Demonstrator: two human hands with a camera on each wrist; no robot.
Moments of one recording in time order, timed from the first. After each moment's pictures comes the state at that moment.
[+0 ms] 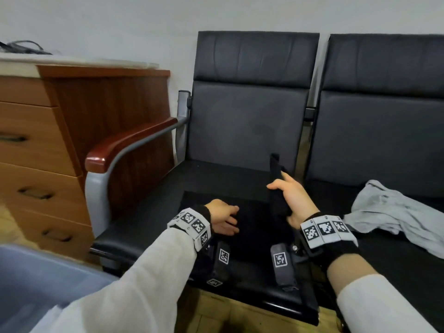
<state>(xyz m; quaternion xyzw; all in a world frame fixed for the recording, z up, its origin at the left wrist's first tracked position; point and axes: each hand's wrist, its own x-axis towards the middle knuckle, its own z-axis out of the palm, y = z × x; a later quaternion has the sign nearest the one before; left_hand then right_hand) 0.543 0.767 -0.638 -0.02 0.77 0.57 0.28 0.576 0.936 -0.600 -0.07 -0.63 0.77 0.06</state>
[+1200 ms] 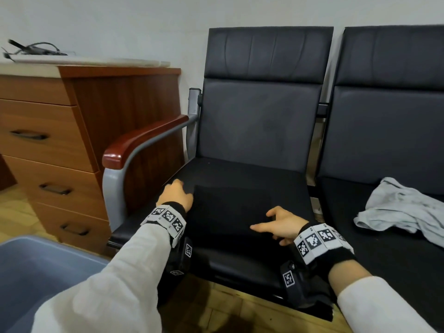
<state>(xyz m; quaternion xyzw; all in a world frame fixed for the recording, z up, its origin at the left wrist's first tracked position) 0.516 0.657 -0.636 -0.12 0.95 0.29 -0.04 0.582 0.916 -0.646 -0.12 -0.90 0.37 -0.18</state>
